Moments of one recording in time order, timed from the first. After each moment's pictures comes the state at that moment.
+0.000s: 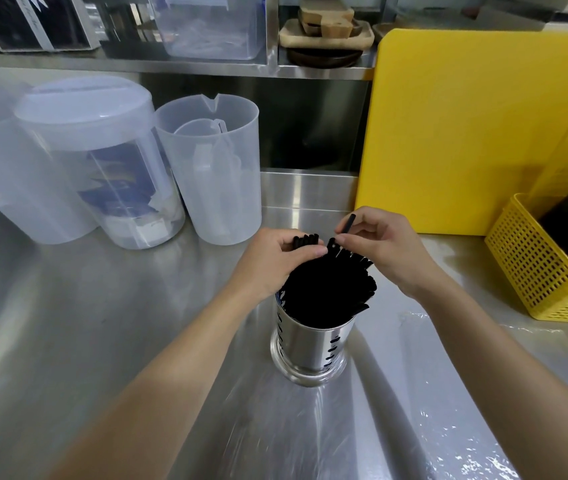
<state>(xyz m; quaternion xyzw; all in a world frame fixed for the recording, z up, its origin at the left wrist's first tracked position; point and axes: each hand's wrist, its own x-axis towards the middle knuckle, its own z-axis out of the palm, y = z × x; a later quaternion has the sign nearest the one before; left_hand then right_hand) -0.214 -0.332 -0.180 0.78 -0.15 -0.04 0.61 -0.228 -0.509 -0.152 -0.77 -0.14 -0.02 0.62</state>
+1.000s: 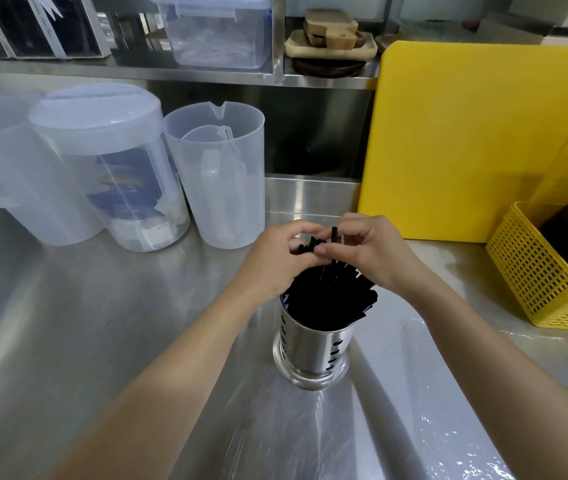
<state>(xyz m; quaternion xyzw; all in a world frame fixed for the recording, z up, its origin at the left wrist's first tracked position) -0.222 -0.330 -0.161 0.82 -0.16 -0.03 0.55 -0.228 -0.491 -0.142 -0.85 -0.17 -0.02 0.50</state>
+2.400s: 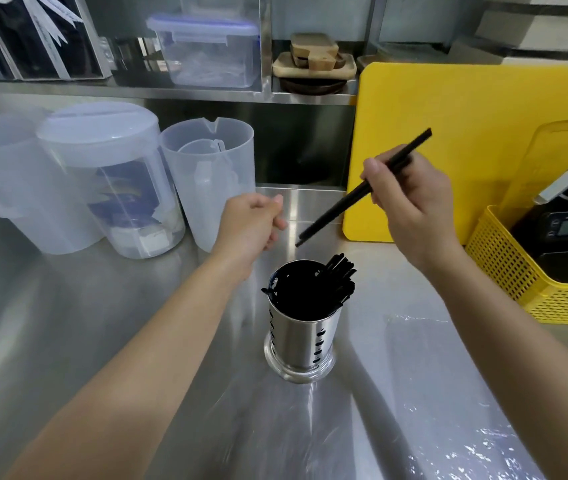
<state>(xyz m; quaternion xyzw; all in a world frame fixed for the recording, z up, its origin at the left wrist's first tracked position) -0.226 -0.332 -0.109 0.76 0.04 0.01 0.65 -0.256 -0.510 -0.084 -0.76 -0.19 -0.31 0.53</state>
